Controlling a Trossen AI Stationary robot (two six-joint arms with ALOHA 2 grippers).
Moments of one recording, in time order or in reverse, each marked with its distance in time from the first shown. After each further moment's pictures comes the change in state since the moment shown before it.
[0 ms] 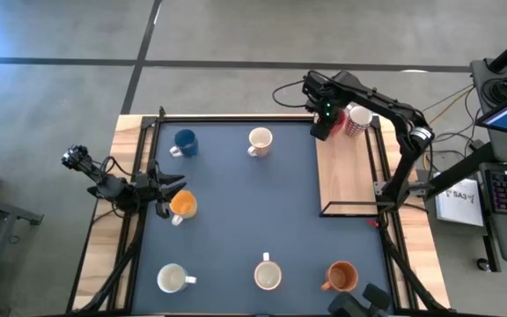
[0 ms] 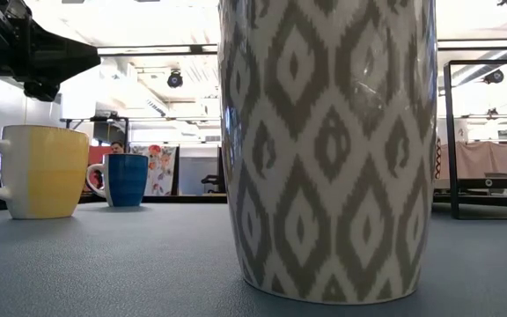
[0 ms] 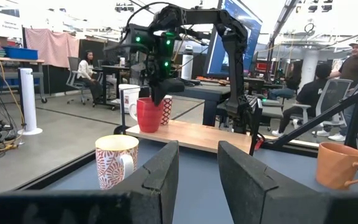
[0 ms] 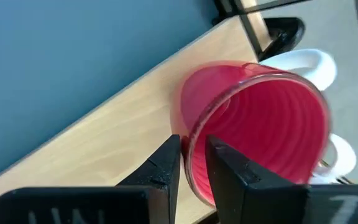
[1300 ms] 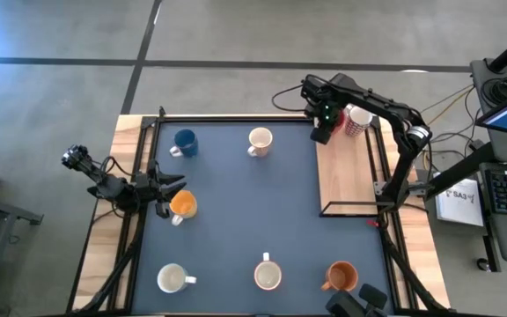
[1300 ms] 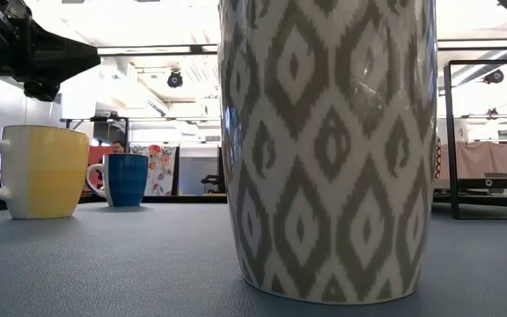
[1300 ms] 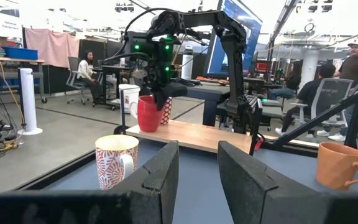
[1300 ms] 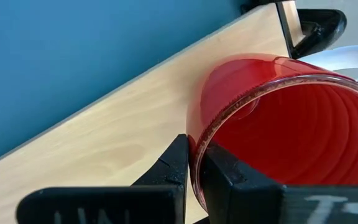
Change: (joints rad) left arm 0.000 0.000 0.000 0.000 0.000 0.000; right arm -0.002 0.029 -0.036 -0.005 -0.036 -0.060
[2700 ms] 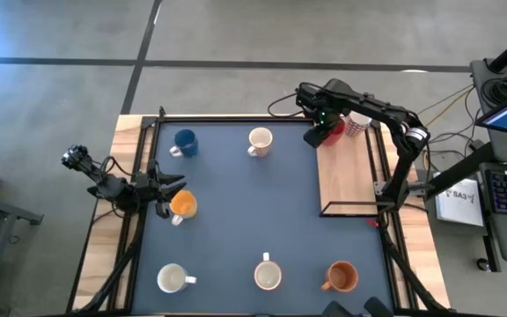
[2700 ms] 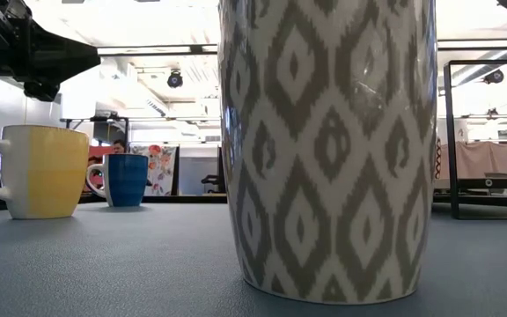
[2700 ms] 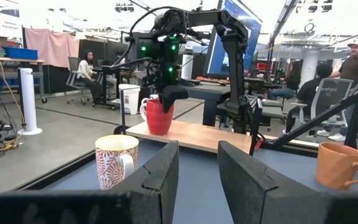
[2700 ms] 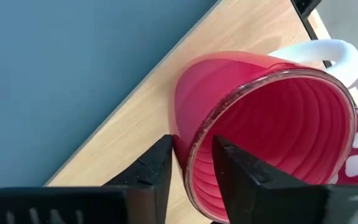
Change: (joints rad) left arm 0.000 0.000 0.000 0.000 0.000 0.000; right arm 0.074 0.002 0.000 -0.053 0.033 0.355
